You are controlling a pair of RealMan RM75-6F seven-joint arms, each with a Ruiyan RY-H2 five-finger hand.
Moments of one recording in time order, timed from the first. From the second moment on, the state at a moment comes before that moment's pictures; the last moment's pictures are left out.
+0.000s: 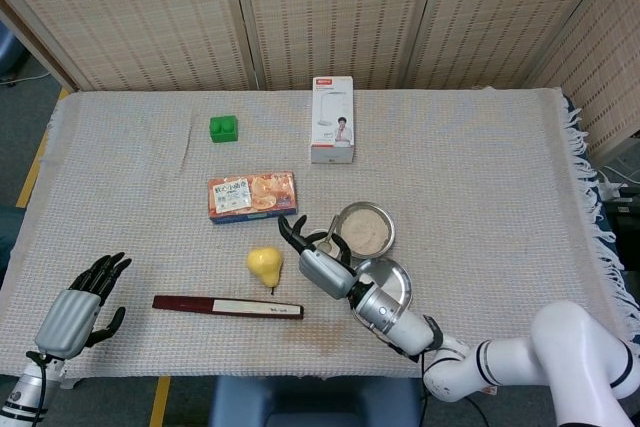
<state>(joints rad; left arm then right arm) -0.18 -1.24 0.06 -1.45 1.64 1.42 -0.08 0.99 -1.67 -0.04 -1.49 -1.34 1.16 -1.77</state>
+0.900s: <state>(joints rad) -0.17 -1.25 0.05 -1.46 1.64 1.44 -0.06 0.78 -1.53 0.10 -1.69 -1.21 1.19 -0.89</state>
